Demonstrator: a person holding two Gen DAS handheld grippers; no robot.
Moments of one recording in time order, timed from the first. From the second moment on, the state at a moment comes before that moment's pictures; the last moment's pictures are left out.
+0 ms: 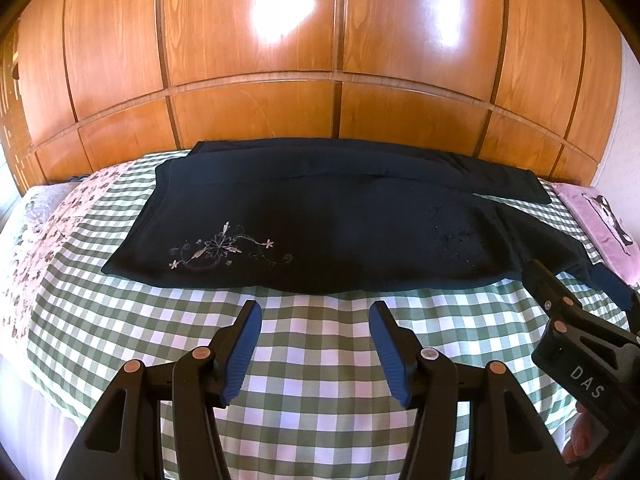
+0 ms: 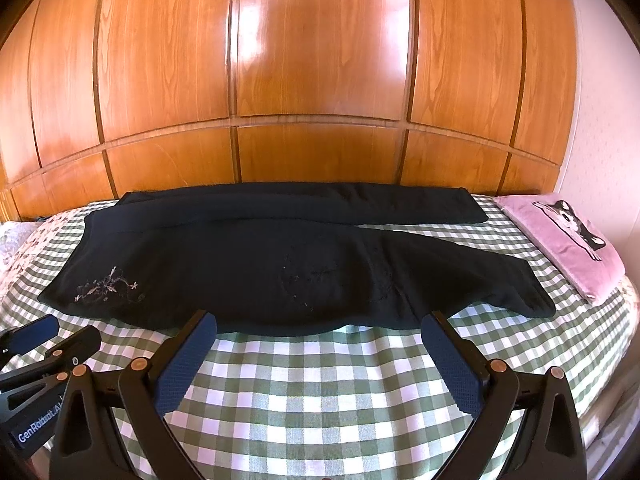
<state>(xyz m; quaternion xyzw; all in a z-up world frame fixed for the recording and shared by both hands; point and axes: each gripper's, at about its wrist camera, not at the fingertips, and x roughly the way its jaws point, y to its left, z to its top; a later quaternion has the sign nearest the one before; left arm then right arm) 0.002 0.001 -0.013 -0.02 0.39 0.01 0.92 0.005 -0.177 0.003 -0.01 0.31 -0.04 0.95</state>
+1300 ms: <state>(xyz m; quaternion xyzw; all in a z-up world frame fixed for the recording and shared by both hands) 0.052 0.178 -0.092 -0.31 0.40 0.07 0.86 0.044 -0.336 -0.071 0.32 0.37 0.02 0.87</state>
